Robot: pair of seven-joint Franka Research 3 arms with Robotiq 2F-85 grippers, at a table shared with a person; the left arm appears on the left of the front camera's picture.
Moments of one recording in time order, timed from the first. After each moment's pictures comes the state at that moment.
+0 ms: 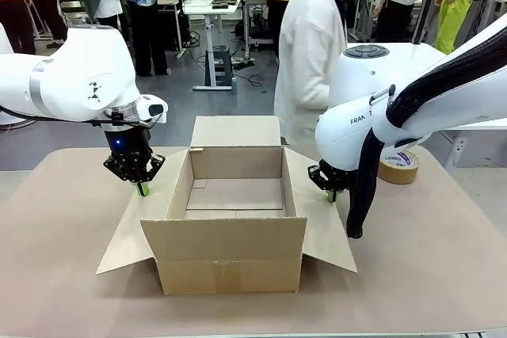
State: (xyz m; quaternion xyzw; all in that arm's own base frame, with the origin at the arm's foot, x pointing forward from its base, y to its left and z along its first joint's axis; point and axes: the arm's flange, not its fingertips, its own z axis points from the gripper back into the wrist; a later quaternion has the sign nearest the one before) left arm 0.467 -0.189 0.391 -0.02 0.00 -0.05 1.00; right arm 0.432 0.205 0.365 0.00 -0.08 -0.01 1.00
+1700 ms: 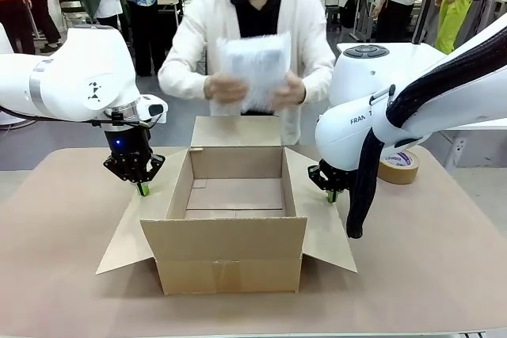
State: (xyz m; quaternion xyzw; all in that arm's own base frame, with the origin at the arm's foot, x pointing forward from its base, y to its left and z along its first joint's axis) left arm 0.467 -0.189 0.391 -0.02 0.00 -0.05 1.00; right arm 0.432 0.205 0.365 0.00 -0.08 -0.01 1.00
